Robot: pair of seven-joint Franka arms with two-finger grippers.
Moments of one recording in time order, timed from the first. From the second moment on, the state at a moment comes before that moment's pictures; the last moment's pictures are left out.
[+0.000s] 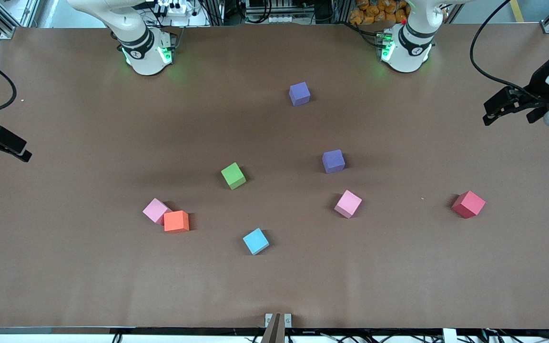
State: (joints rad) left arm 0.01 -0.06 -0.08 -1.62 0.00 1.62 -0.13; right arm 0.17 0.08 -0.24 -1.51 0.04 1.71 0.09
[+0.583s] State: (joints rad) left arm 0.01 -0.02 -0.21 -1.66 -0.01 1.58 -0.23; right arm 0.17 0.10 -0.24 -1.51 0.05 1.70 0.09
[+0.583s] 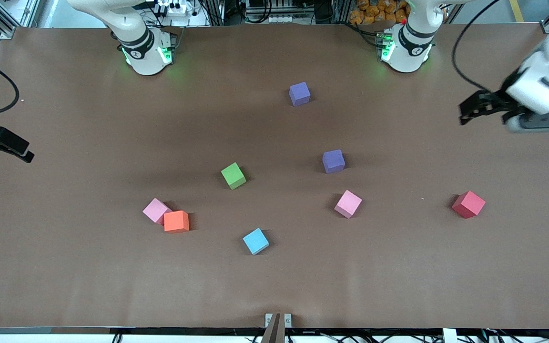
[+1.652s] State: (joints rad) left arm -0.08 0.06 -0.82 -2.26 -0.10 2.25 -0.86; right arm 0.32 0.57 -0.23 -1.44 0.16 1.99 -0.16
